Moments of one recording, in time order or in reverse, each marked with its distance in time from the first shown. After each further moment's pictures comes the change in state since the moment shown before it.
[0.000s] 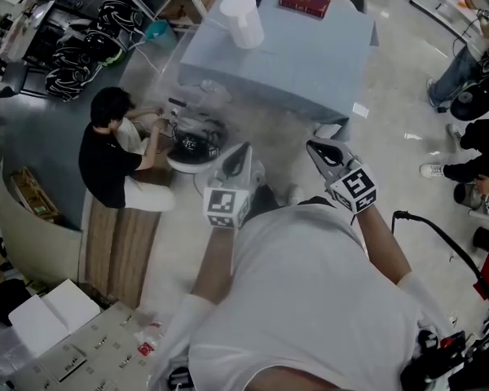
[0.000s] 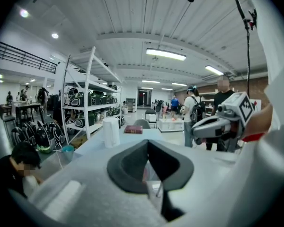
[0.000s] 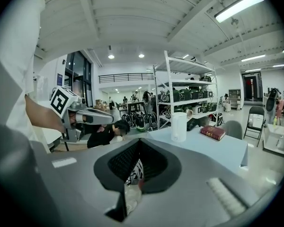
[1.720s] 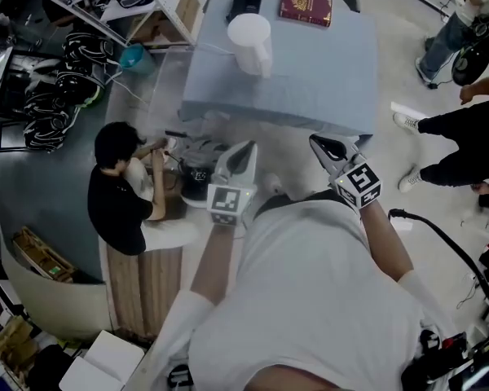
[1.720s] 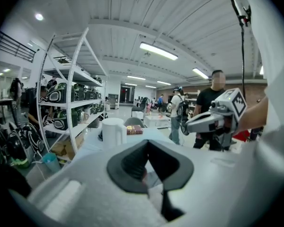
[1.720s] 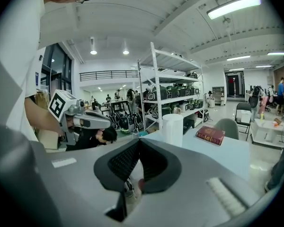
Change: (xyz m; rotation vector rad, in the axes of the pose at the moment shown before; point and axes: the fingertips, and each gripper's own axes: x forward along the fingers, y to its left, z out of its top) left arm 0.123 0.205 0.023 0.049 0.046 -0.264; right arm 0.207 -0.079 0.061 0.089 0.024 -0.189
